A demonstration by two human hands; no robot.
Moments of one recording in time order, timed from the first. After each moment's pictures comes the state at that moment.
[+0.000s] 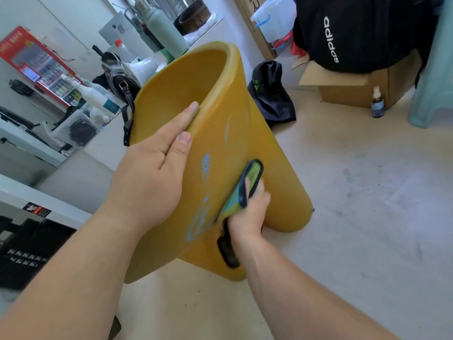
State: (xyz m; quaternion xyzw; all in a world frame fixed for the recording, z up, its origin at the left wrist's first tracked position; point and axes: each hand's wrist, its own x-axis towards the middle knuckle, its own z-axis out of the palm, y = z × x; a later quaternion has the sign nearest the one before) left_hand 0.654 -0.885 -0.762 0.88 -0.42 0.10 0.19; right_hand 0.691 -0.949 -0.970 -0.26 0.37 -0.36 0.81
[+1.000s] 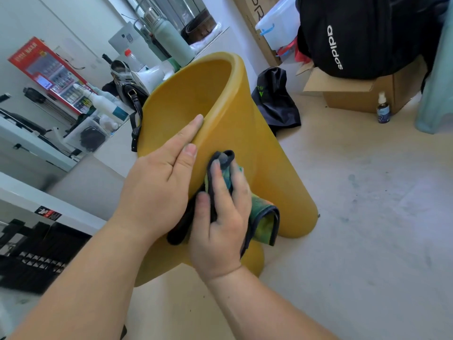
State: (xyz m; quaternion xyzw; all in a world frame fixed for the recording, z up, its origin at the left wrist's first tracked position) left_hand 0.654 -0.883 -0.762 0.87 -0.44 0.13 0.17; right_hand 0.638 -0.894 -0.899 -0.52 0.18 -0.63 0.55
